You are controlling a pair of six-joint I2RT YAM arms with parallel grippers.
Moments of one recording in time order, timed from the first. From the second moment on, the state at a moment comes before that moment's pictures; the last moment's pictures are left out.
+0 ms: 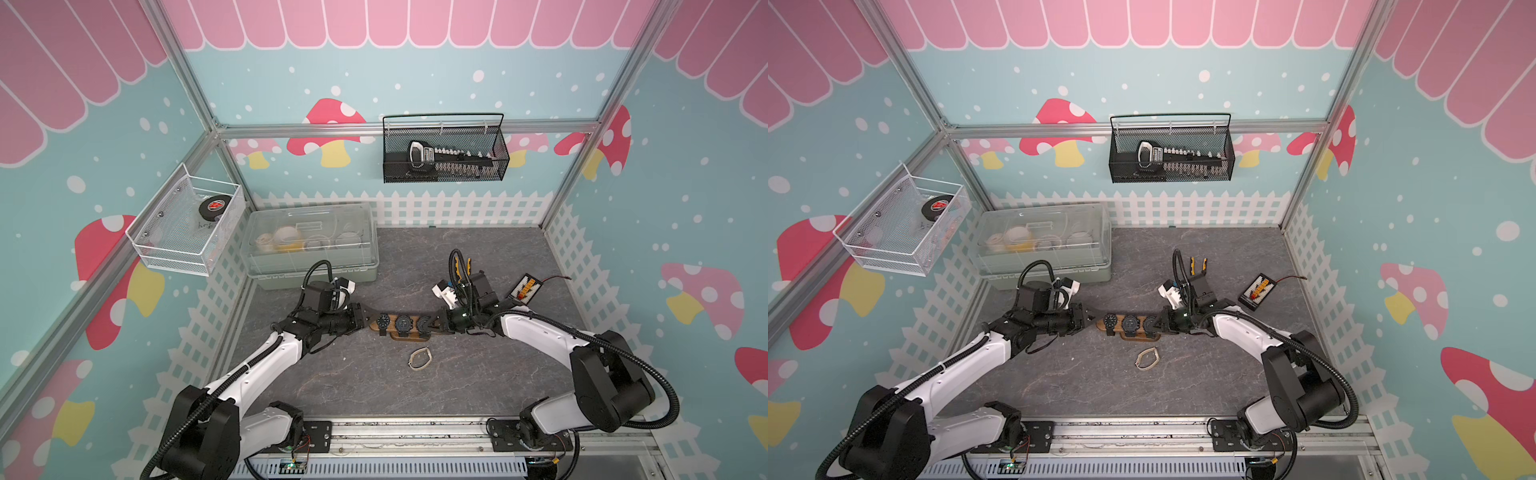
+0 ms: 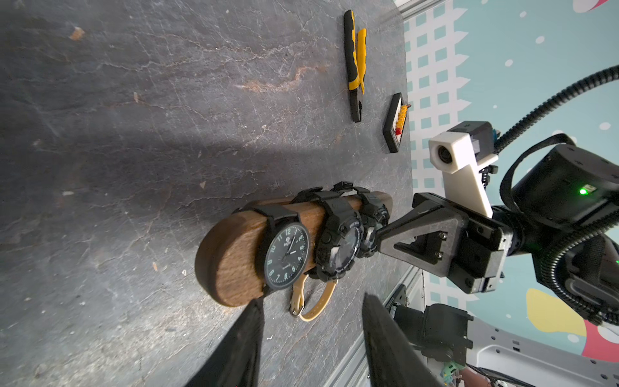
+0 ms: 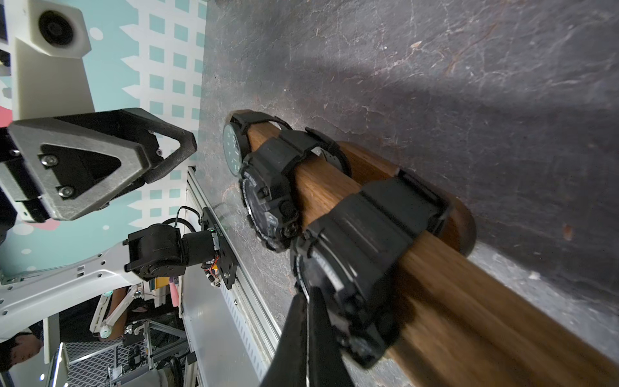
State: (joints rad) left arm -0.33 1.18 0.65 -0.19 0.62 -0.69; right arm 0.46 1.47 0.82 -0.28 -0.75 0.48
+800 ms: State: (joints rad) left arm -0.36 1.06 0.66 -0.30 0.58 -0.66; right arm 0.64 1.24 0.80 -0.63 -0.45 0.36
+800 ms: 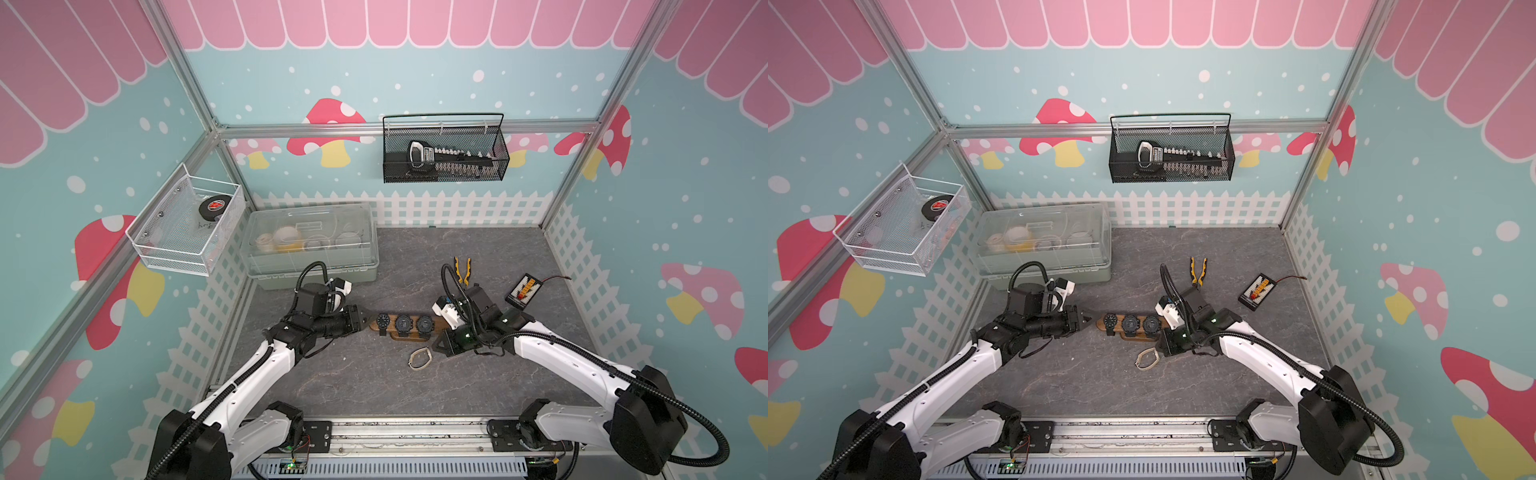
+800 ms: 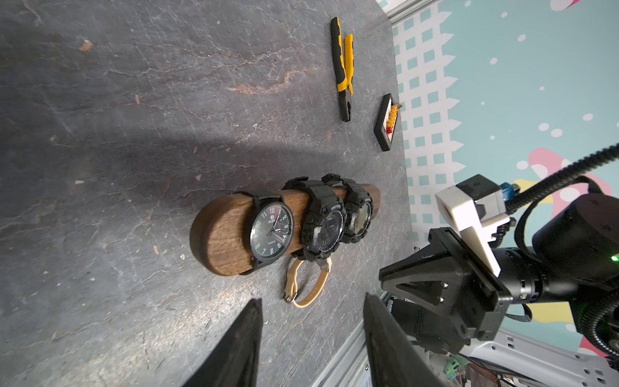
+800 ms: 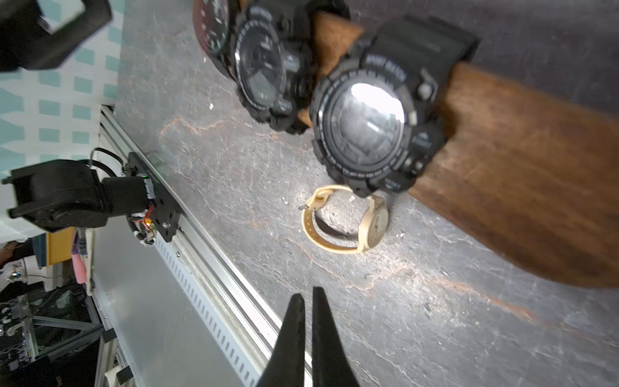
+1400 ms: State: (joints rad) left arm -1.00 1.19 0.73 -0.44 0.11 -0.56; right arm 0.62 1.13 0.72 -0.67 -0.23 0.40
